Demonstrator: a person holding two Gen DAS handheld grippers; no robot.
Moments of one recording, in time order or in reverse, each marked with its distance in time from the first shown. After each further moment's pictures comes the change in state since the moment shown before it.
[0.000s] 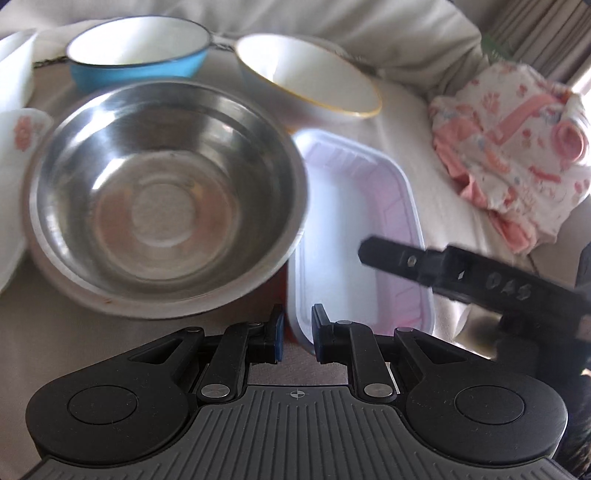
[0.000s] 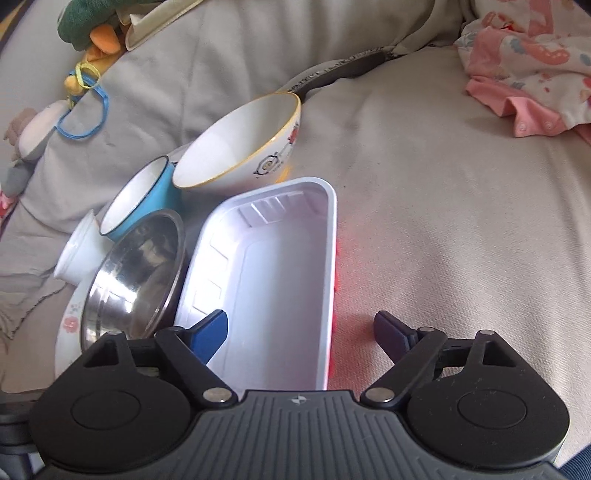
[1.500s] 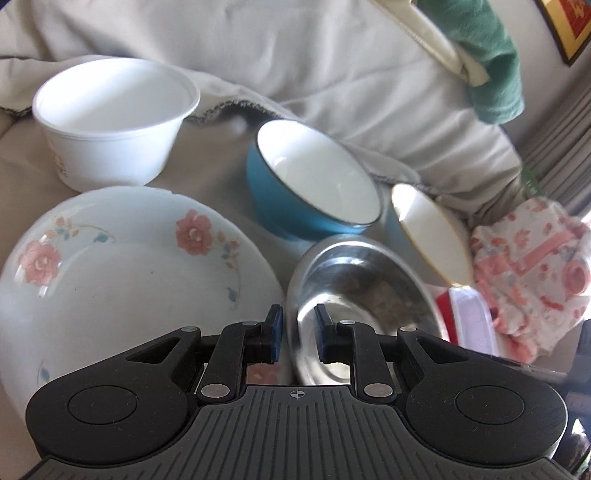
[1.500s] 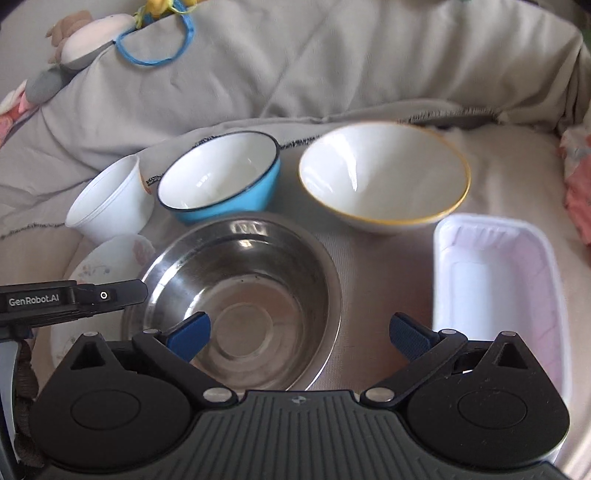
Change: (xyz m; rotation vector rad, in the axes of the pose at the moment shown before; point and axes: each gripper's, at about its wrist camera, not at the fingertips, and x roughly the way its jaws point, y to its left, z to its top) left arm -0.068 0.157 0.039 -0.204 -0.241 0.001; right arm 0.054 0.121 0.015 -0.233 0.061 -0.113
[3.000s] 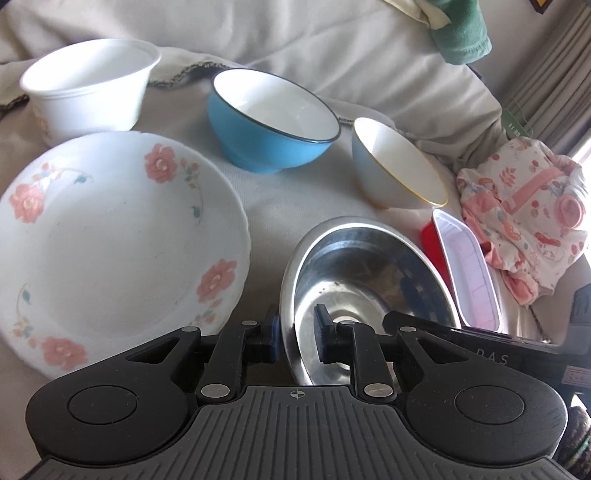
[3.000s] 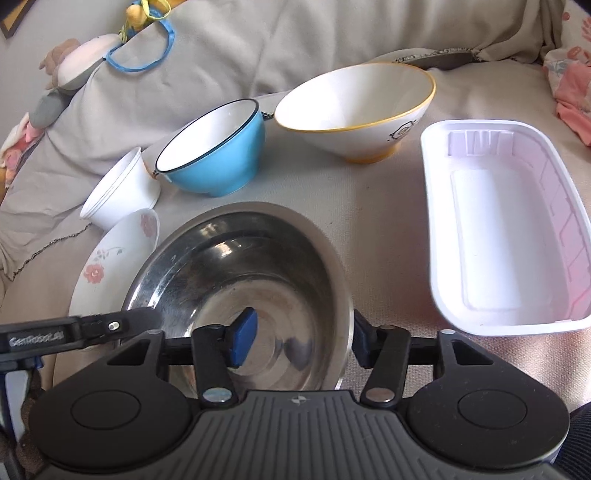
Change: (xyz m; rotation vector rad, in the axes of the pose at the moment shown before) left arm -0.014 -0.029 -0.048 0.105 0.079 -0.020; right arm -0.026 -0.018 -0.051 0.057 -0.008 0.083
